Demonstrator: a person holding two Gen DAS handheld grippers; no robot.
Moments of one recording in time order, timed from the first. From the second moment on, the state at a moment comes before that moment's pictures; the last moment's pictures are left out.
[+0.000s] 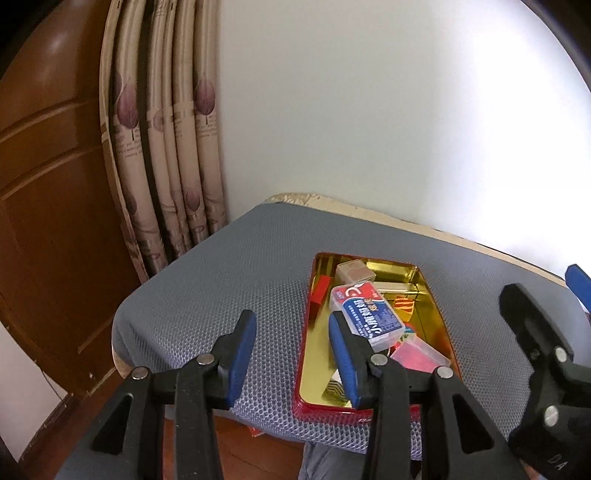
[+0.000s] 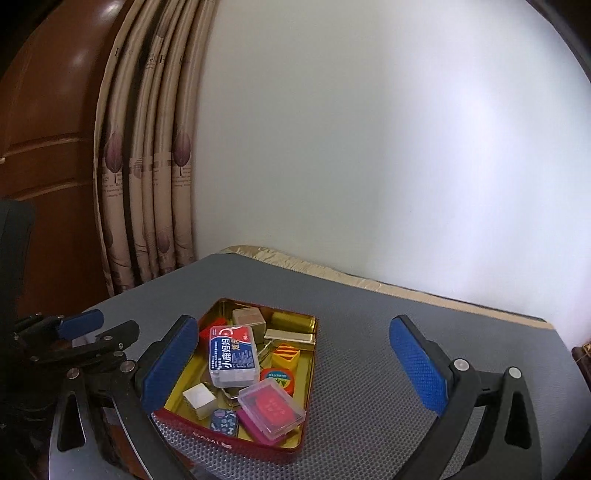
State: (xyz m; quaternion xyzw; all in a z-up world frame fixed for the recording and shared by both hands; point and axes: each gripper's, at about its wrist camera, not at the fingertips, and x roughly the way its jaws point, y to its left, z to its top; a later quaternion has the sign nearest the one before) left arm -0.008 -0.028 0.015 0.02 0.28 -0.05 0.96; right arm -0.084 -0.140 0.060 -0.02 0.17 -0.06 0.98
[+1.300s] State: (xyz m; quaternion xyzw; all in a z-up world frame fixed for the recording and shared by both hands) left arm -0.020 -0.041 0.023 0.05 0.25 -0.07 0.97; right arm -0.085 -0.150 0.046 0.00 0.16 -0.09 0.98
